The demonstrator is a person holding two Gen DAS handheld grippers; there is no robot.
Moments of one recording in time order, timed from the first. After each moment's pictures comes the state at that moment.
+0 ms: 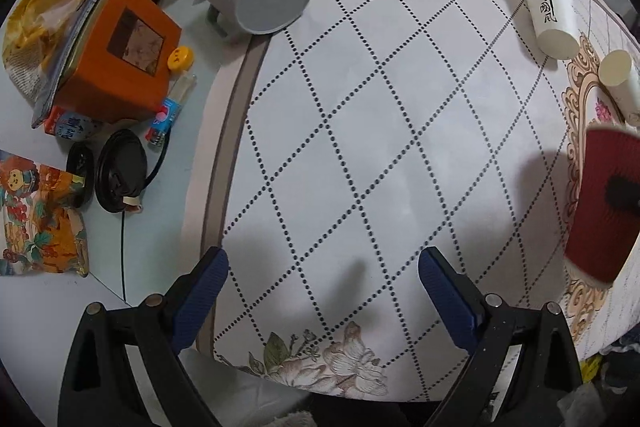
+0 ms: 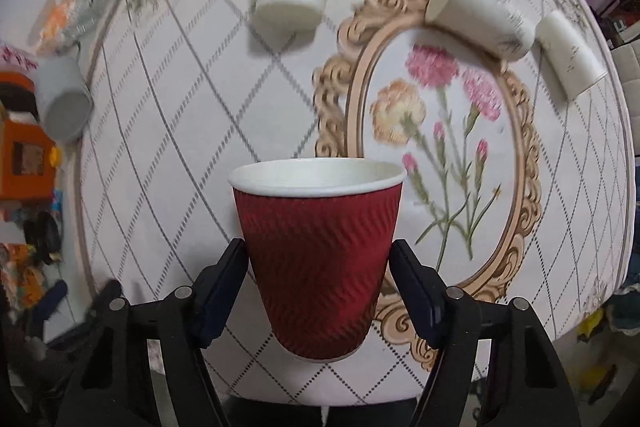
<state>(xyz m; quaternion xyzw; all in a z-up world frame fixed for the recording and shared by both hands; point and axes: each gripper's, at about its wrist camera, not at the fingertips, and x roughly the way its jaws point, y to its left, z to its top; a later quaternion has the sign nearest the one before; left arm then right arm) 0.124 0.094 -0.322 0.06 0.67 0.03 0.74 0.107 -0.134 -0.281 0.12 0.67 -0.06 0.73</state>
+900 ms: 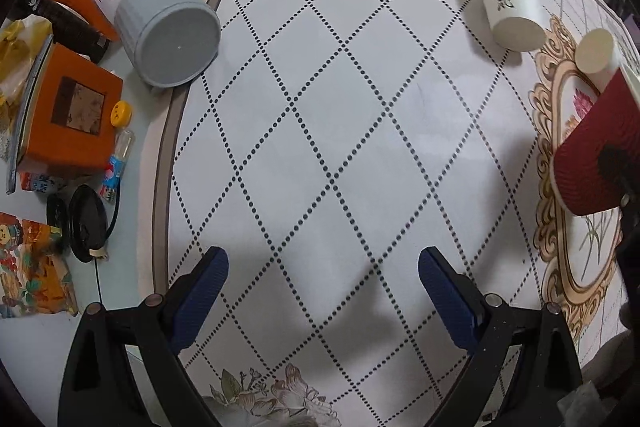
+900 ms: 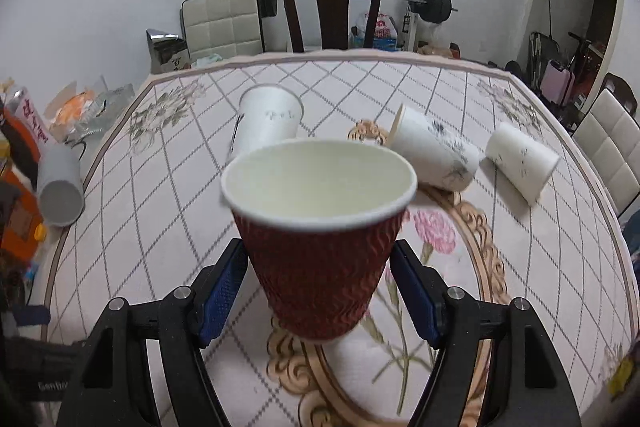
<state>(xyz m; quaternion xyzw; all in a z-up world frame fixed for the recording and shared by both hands) 0.147 0.039 -0.337 0.09 0.66 -0.01 0.75 0.091 -0.144 -0.282 0.07 0.44 -0.11 0.89</state>
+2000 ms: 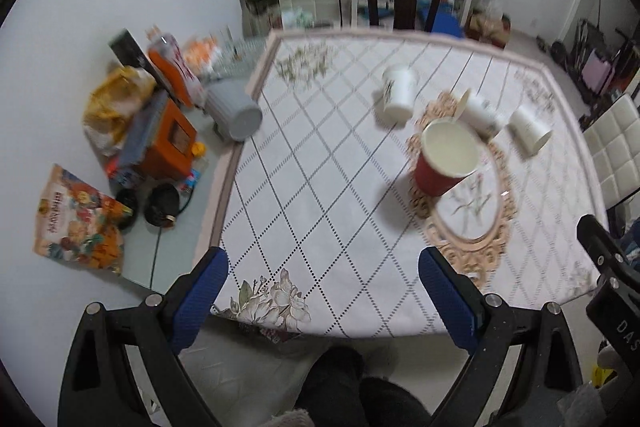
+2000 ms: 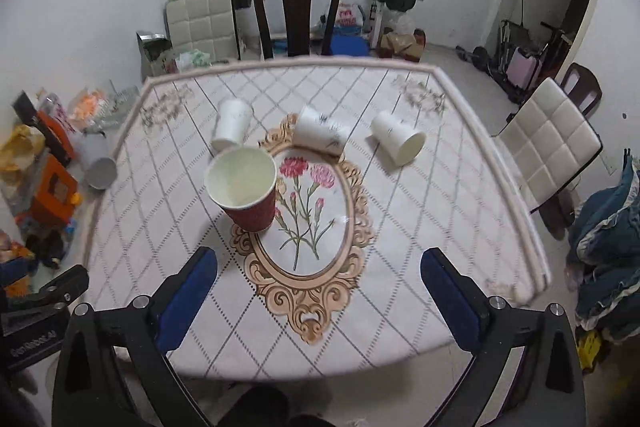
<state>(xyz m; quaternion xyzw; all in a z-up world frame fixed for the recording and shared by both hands) -0.024 0.011 -0.128 0.06 0.52 -0.03 0.85 -0.075 -0.182 -0.100 0.06 0.46 -0.15 0.87</state>
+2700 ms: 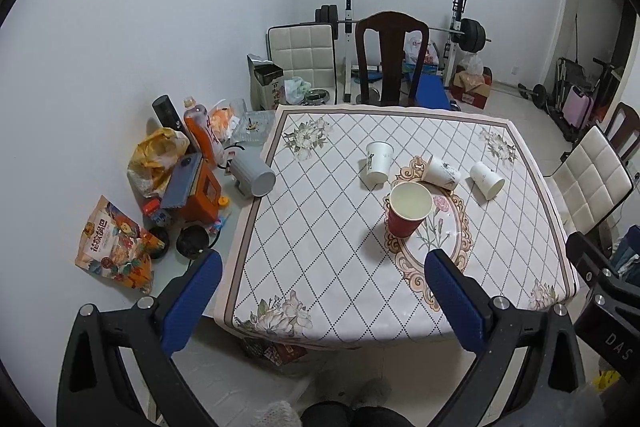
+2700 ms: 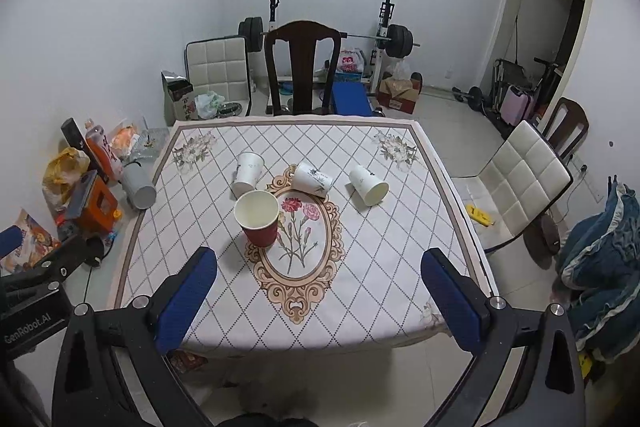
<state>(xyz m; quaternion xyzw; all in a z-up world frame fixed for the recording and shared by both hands) -0.091 0.020 -0.027 0.06 0.43 -0.04 0.90 -0.163 -0.170 0.036 0.04 0.41 -0.14 0.90</state>
